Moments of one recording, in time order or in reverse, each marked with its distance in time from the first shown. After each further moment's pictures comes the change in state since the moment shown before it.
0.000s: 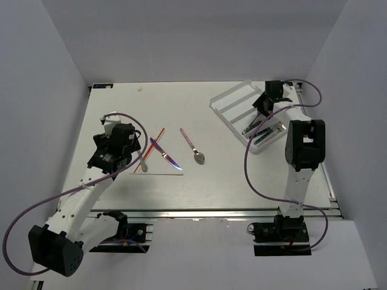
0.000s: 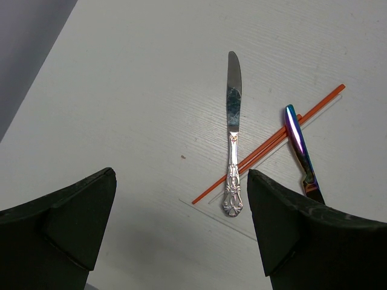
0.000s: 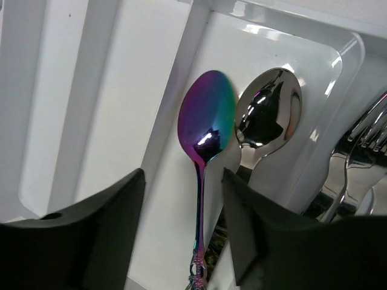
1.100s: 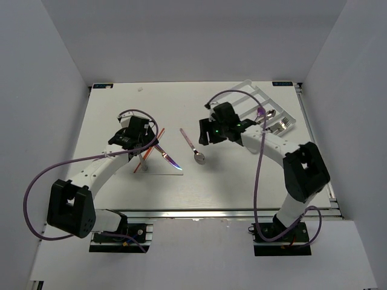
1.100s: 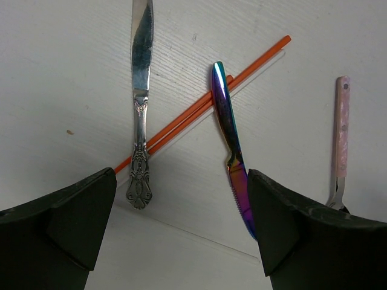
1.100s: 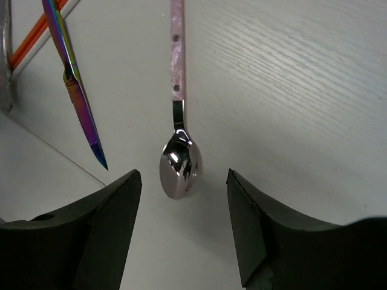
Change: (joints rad) left arm 0.001 0.346 0.053 0.114 0.272 -0.265; right arm 0.528 -0.399 -0.366 -0.019 -0.369 -0.418
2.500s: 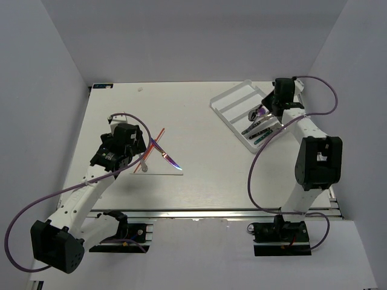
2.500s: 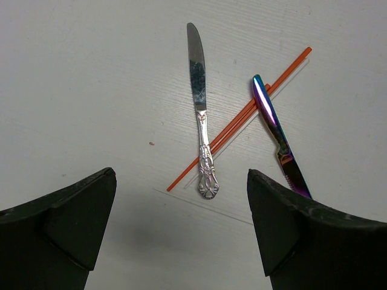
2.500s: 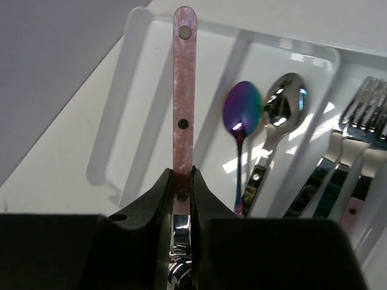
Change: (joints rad) left arm 0.001 -0.314 -0.069 -0.083 -0.115 0.287; right arm -0.492 0.068 0.152 0.142 0.309 0.434
